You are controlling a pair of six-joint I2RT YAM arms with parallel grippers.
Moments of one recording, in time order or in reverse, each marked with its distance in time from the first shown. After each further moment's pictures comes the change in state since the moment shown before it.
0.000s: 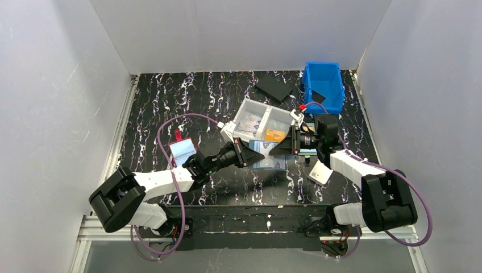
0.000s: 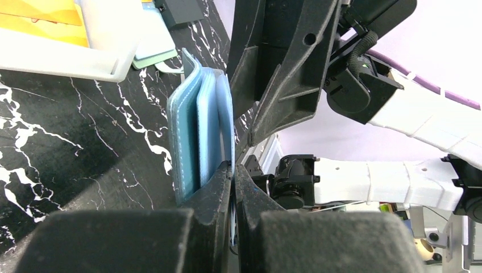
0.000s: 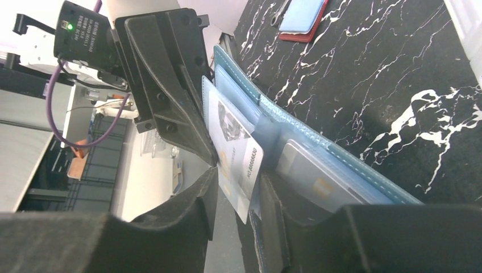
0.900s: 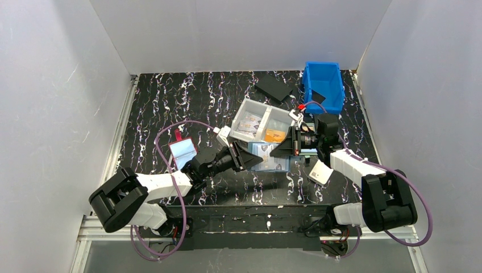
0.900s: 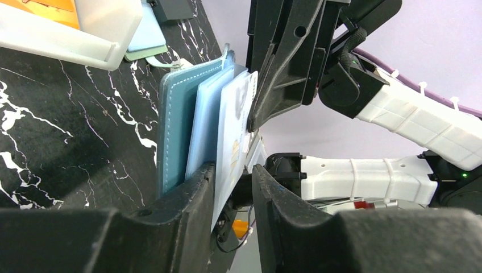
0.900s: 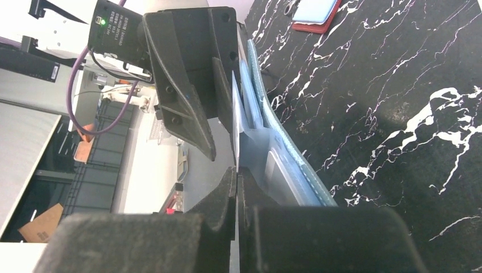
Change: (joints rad) left arm 0.000 0.002 -0.106 0.169 -0.011 -0.082; right arm -0.002 0.001 0.014 -0.010 -0.061 0.000
